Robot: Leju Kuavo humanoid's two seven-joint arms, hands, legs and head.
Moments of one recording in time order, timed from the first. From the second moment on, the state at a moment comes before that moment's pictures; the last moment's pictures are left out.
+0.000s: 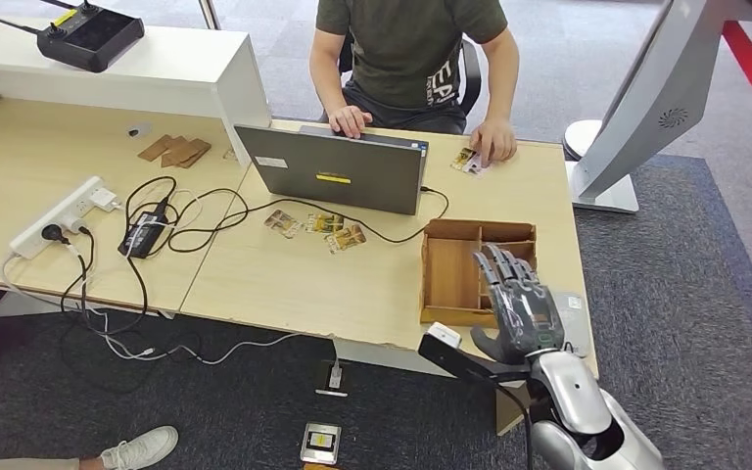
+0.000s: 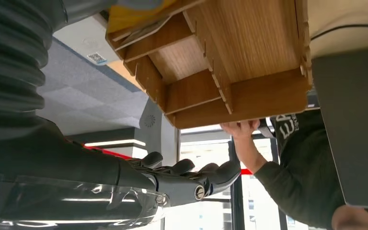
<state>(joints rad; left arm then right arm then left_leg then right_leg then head) -0.10 0.13 -0.58 -0.25 1.37 0.31 -0.23 -0.36 -0.35 0.86 -1.59 1.04 0.00 0.45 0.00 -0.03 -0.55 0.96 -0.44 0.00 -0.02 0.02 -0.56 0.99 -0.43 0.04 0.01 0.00</state>
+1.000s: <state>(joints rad) -0.09 0.13 -0.58 -0.25 1.43 0.39 -0.19 -0.36 -0.37 0.92 -1.27 1.05 -0.37 0.44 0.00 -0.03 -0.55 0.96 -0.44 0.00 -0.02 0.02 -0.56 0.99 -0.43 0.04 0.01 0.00</state>
